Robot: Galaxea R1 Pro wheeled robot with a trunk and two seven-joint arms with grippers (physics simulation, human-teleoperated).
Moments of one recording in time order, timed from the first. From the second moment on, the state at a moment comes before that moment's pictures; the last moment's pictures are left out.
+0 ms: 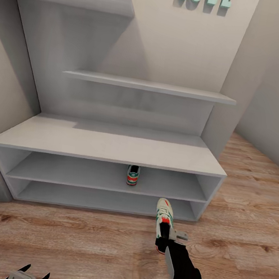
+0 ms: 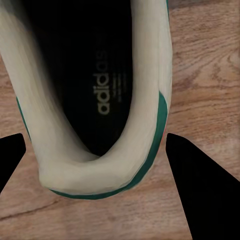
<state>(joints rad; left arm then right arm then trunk) -0.19 0.15 0.40 -0.41 -0.06 -0.56 -0.65 -0.58 0.17 -0.32 -0.60 0.25 0.38 -0.12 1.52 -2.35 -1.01</state>
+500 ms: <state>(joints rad) -0.19 0.15 0.40 -0.41 -0.06 -0.56 -0.65 -0.58 0.17 -0.32 -0.61 0.25 0.38 -0.12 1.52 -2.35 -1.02</state>
